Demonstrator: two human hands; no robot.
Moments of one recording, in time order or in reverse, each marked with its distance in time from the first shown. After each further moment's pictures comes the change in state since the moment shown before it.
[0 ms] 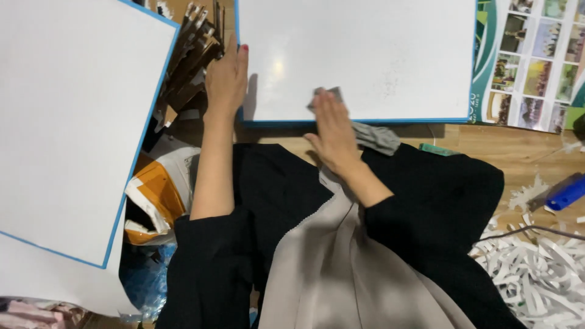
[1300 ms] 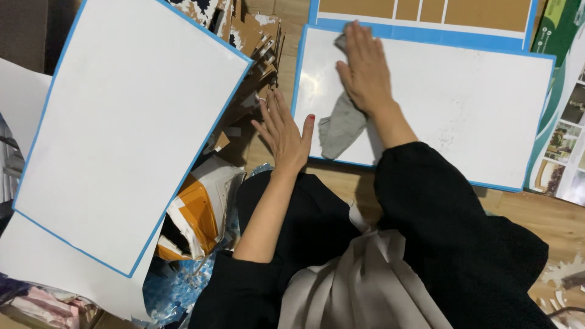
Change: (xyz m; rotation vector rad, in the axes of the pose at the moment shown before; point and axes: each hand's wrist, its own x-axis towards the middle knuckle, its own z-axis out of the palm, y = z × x) left_hand -0.042 0.003 0.045 0.079 0.113 -0.326; right_hand 0.201 0.033 0.009 -0.034 -0.023 -0.212
